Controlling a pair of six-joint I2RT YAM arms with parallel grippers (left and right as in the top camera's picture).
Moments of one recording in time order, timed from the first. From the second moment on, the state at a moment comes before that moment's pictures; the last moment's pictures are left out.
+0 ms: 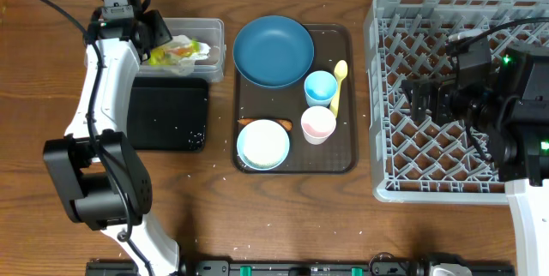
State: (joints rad) left arm 0.12 1.92 1.63 -0.63 -0.08 -0.33; right arm -0.04 1.16 1.29 -0.87 -0.31 -0.13
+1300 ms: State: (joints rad) left arm -0.49 1.88 1.70 -0.93 0.19 -0.11; right arm -0.04 1.16 1.29 -0.87 -0.31 -0.13
